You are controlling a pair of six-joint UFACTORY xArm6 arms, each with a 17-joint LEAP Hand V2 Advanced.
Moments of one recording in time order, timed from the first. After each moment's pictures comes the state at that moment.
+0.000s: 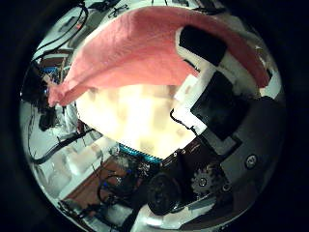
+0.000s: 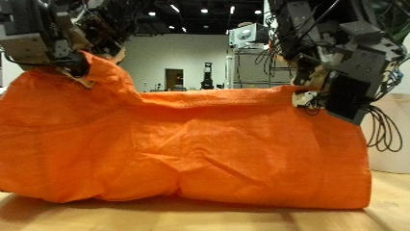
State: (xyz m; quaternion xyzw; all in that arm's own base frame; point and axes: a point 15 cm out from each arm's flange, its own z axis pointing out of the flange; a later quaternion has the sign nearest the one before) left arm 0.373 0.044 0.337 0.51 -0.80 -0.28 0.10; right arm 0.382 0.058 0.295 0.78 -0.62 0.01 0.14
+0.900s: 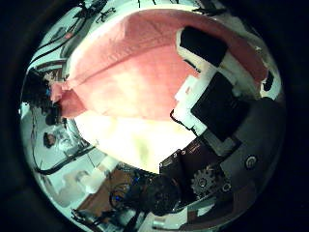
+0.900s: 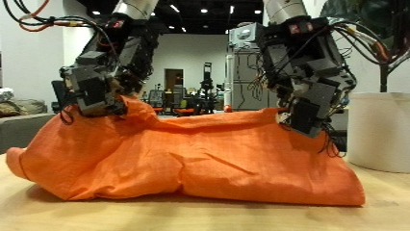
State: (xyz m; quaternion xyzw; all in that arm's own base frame) left arm 0.500 0.050 0.272 0.56 -0.80 -0.22 0.05; right arm 0.483 0.063 0.260 0.75 -0.64 -0.01 0.15
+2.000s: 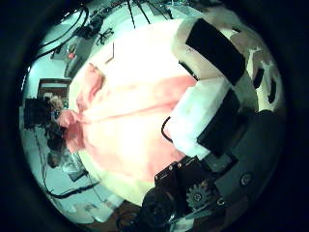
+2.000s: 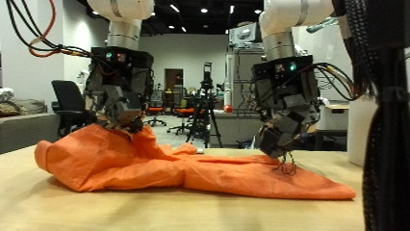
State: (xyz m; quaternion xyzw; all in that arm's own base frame) left arm 0.594 0.051 0.223 0.69 -0.72 -0.05 -0.04; right arm 0.616 0.057 0.222 0.69 -0.72 0.07 0.01
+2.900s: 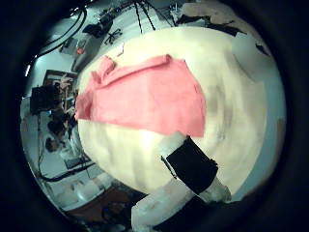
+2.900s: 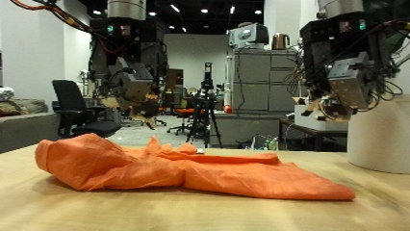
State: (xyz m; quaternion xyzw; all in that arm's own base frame) left arm 0.480 -0.021 0.234 0.64 -0.77 -0.01 -0.03; right arm 0.450 -0.022 0.247 0.73 -0.67 0.04 0.05
